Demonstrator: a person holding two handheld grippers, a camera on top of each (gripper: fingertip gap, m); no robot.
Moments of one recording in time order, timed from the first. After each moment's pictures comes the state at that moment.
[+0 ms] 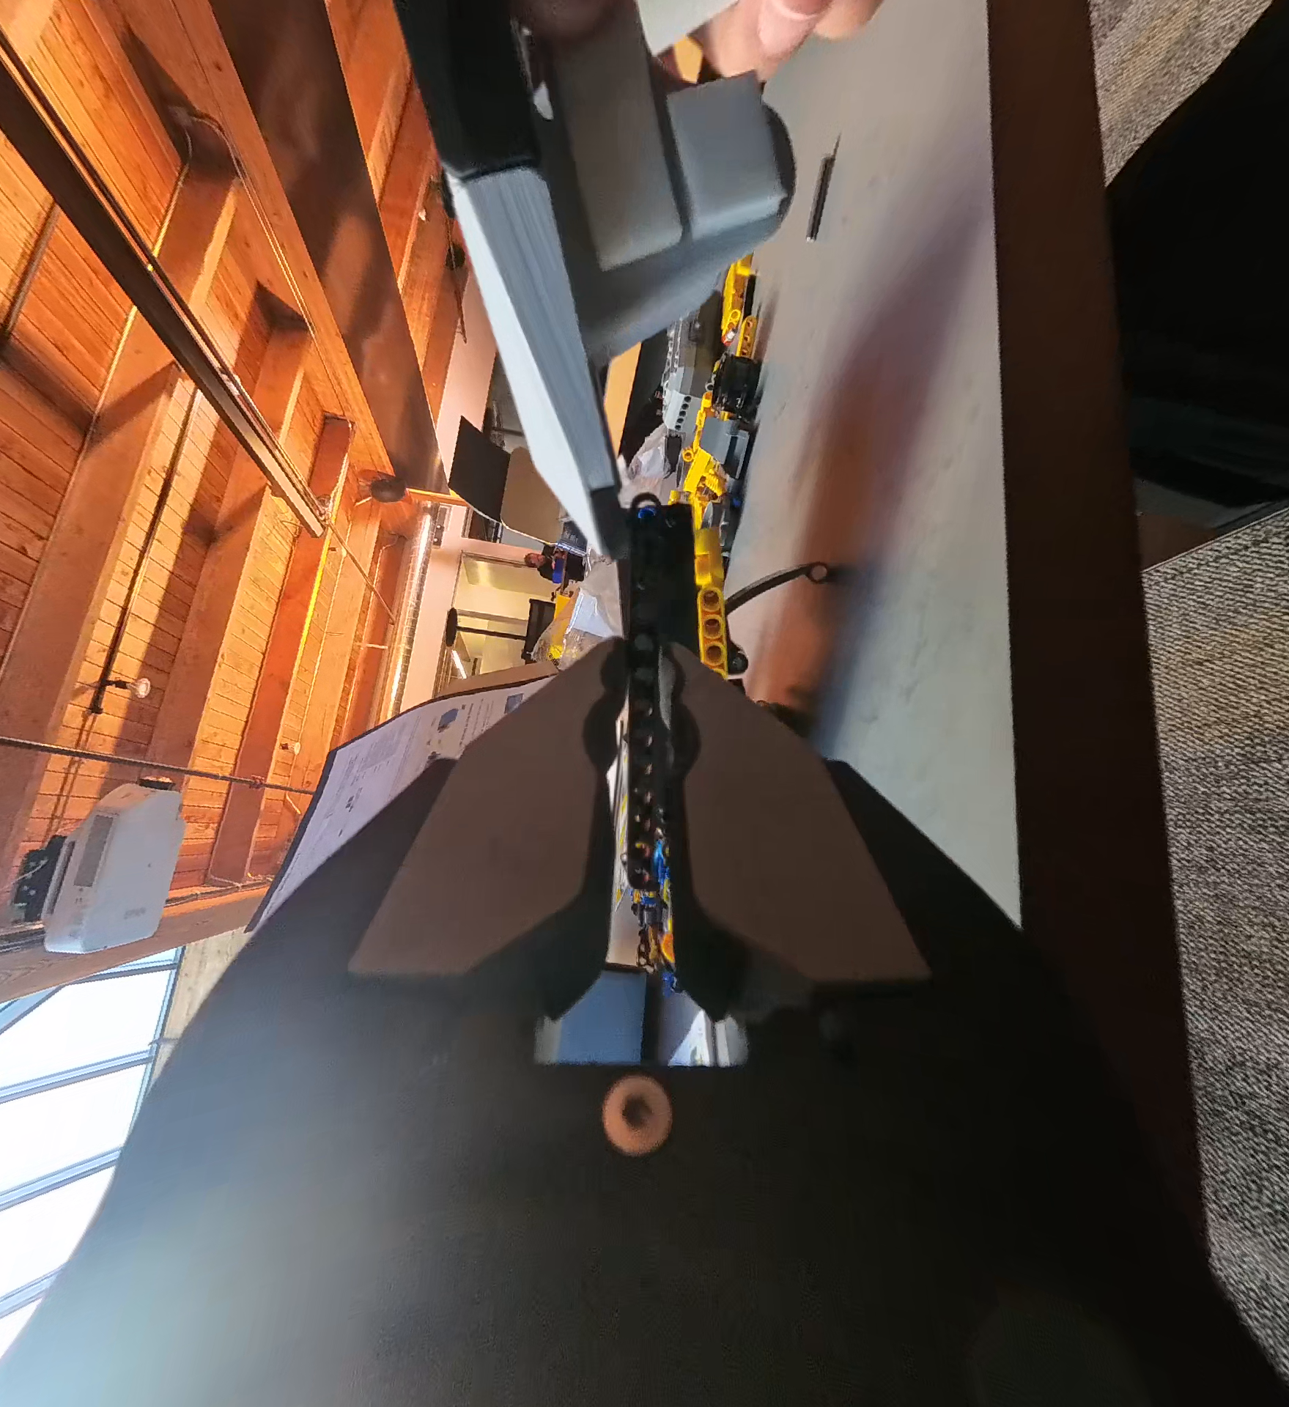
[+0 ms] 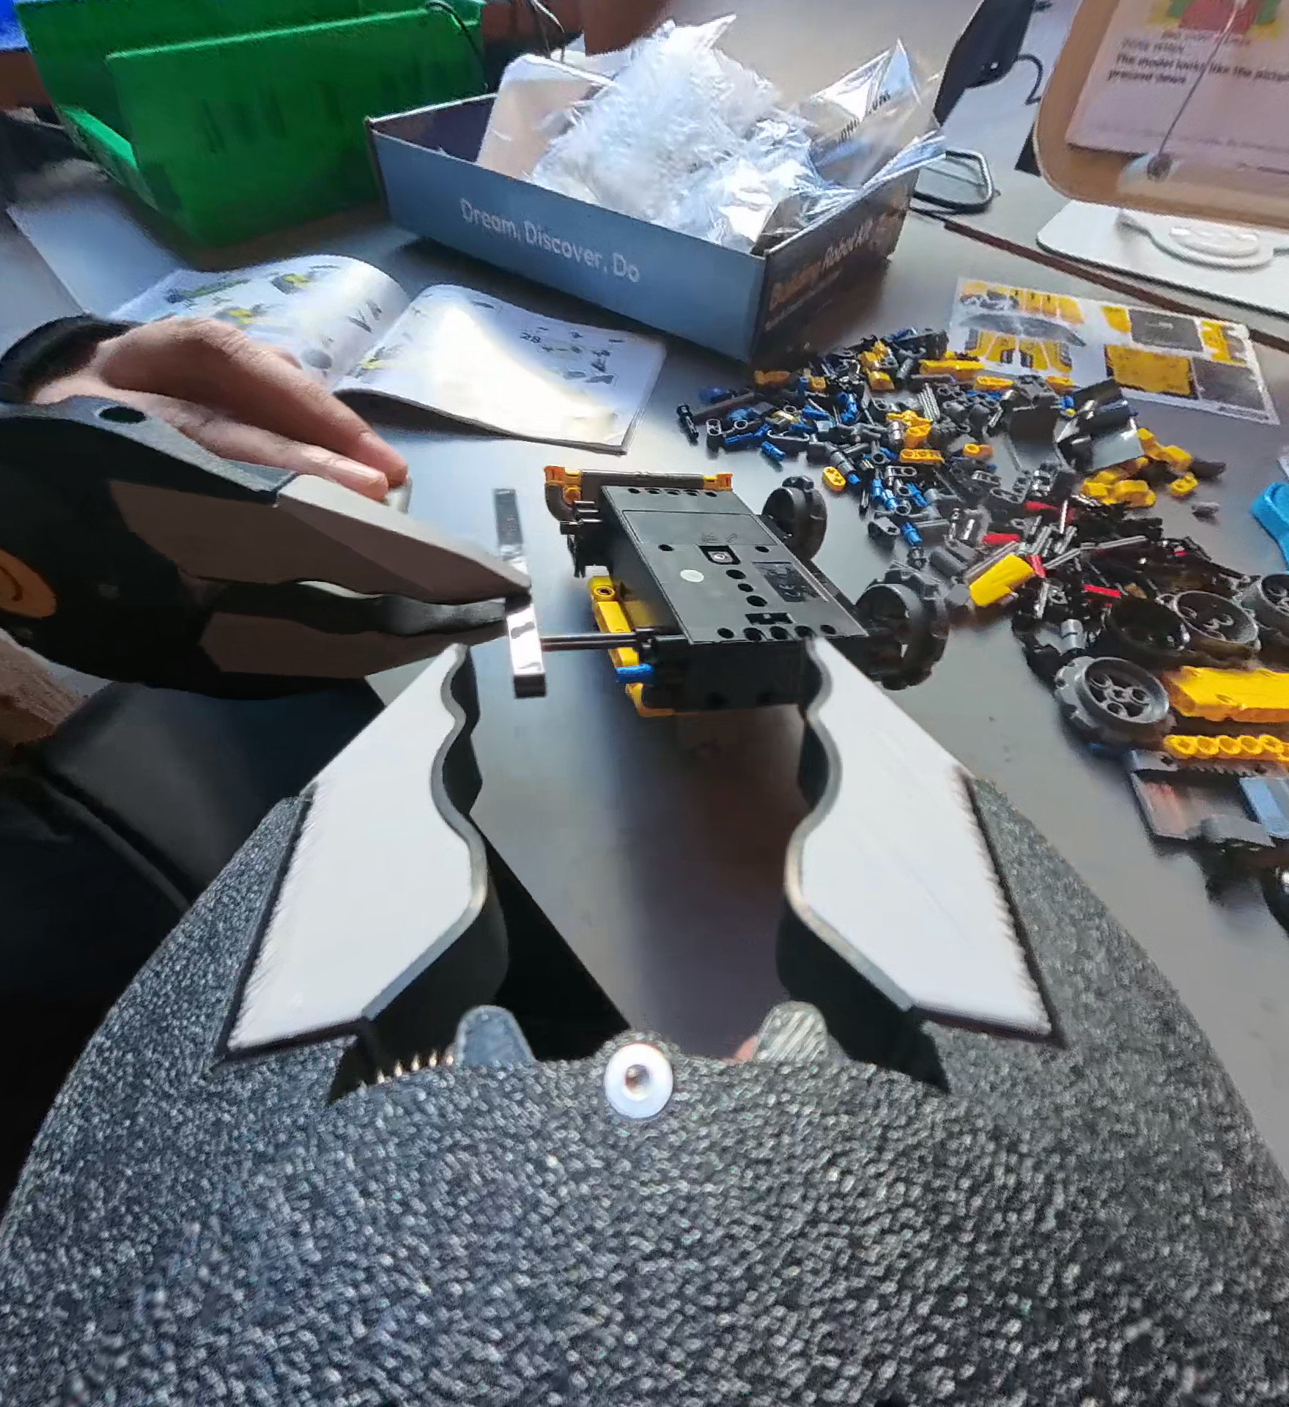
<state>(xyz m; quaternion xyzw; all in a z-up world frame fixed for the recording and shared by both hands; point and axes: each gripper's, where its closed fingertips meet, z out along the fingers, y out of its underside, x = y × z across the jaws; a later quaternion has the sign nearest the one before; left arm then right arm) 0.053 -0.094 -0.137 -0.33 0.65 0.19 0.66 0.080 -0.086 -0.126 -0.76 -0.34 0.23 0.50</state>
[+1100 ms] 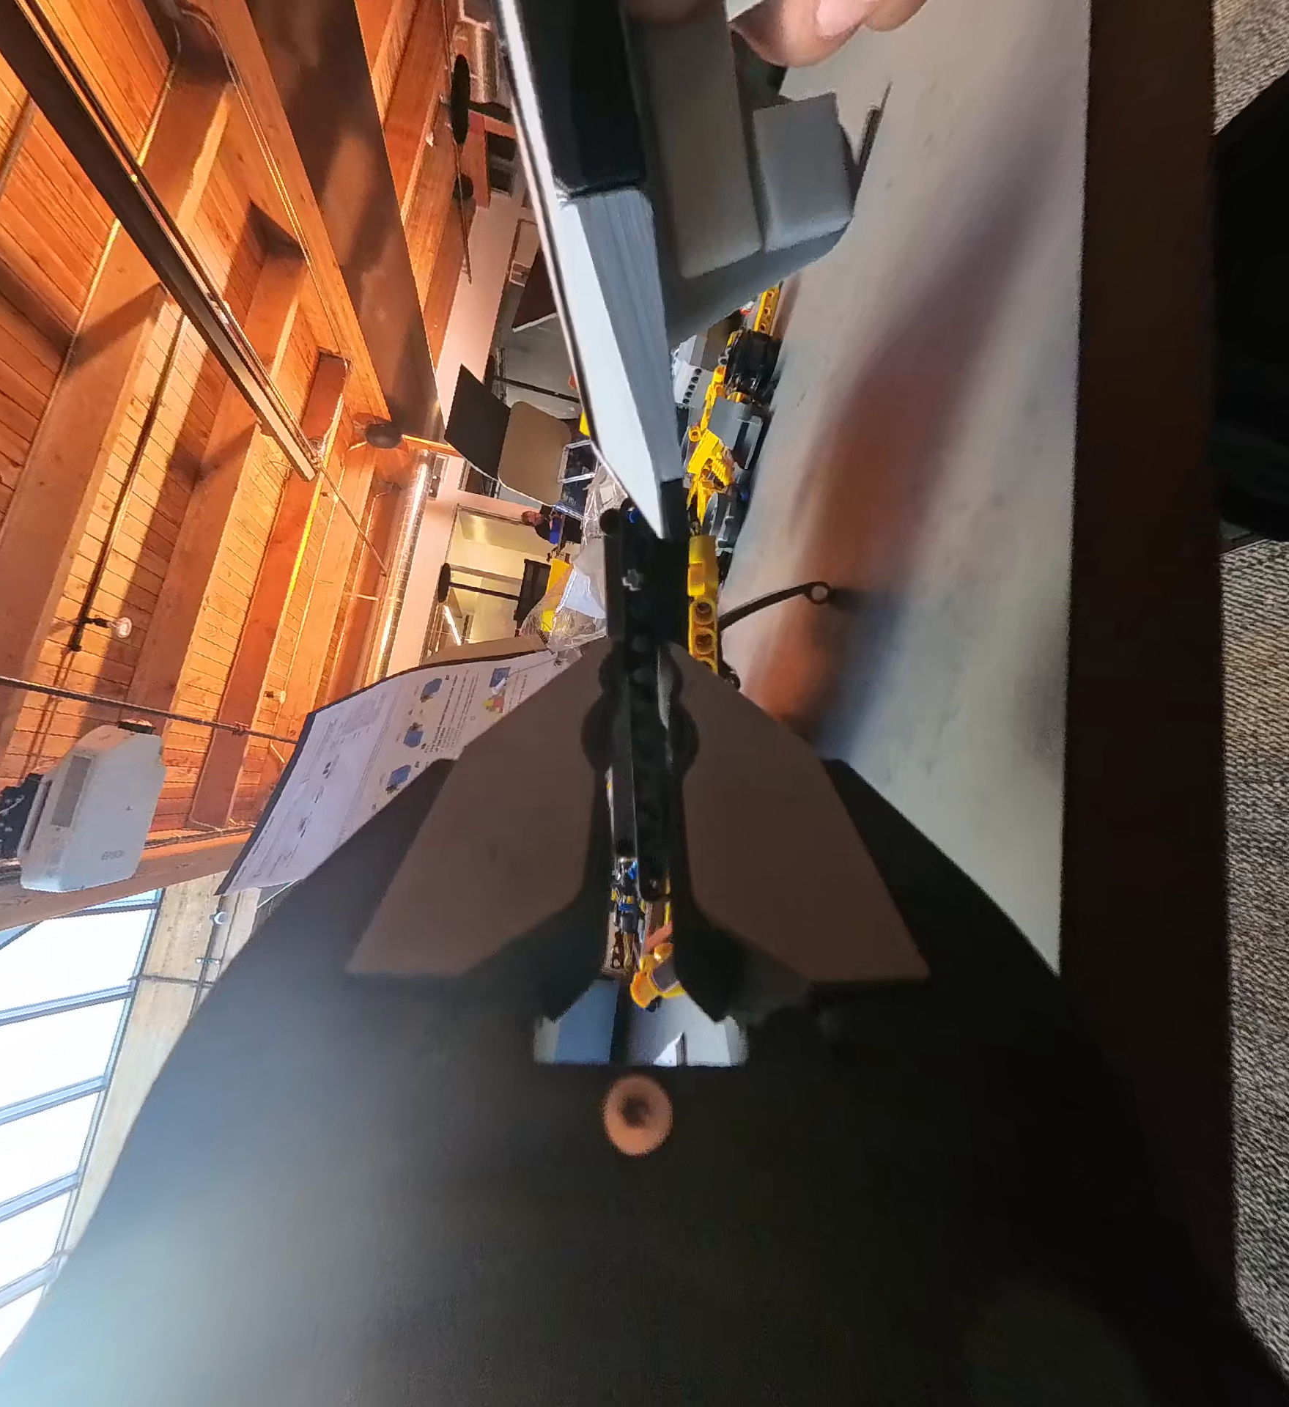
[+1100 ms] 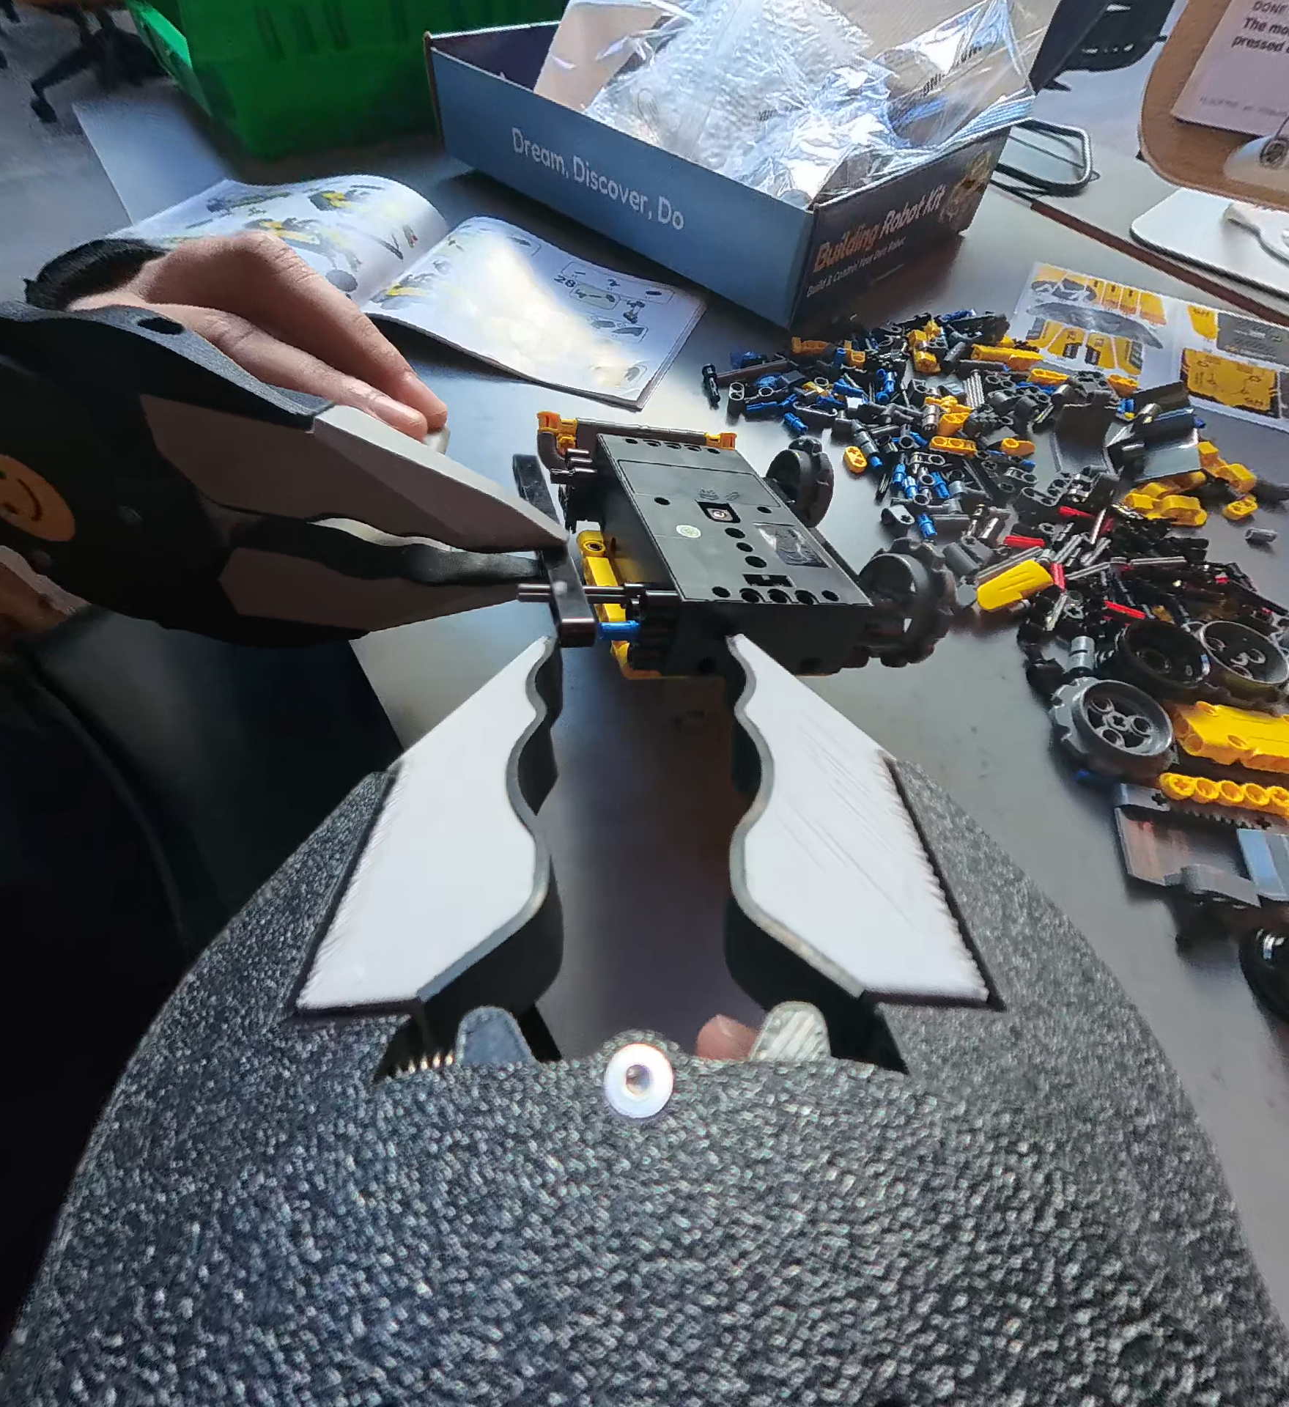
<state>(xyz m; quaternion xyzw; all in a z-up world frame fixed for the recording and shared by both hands) 0.068 -0.077 -0.140 -0.36 0.63 0.19 0.66 0.091 -0.076 -0.140 -0.74 -0.40 0.24 0.48</state>
